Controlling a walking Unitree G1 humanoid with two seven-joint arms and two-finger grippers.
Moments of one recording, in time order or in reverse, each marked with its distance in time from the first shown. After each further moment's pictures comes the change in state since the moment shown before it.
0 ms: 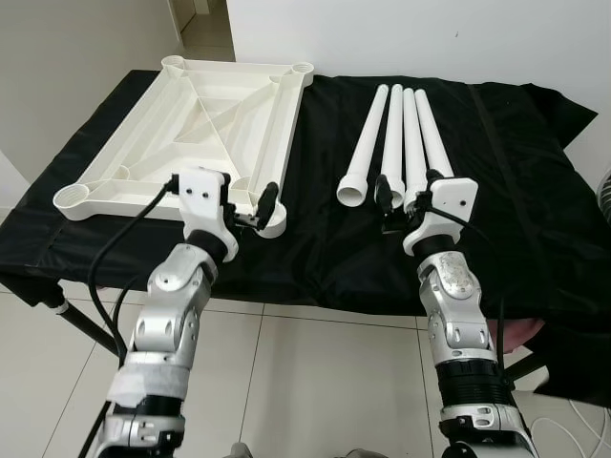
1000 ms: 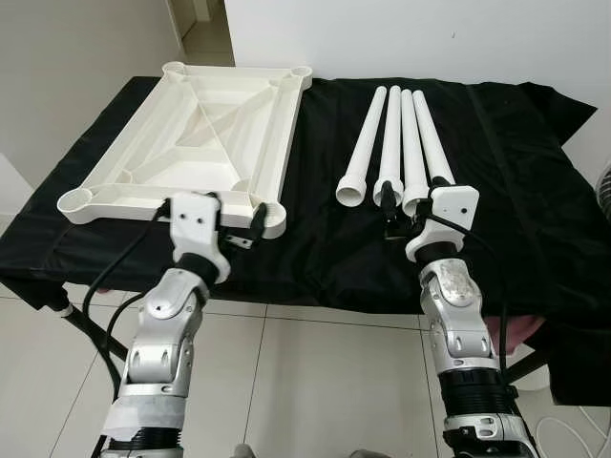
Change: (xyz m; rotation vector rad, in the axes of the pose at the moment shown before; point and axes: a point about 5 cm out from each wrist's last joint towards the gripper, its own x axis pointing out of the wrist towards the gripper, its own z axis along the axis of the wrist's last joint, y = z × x) left arm -0.013 0.001 0.004 0.098 0.002 0.040; right arm -0.004 0.000 0.000 -0.031 0.004 -0.022
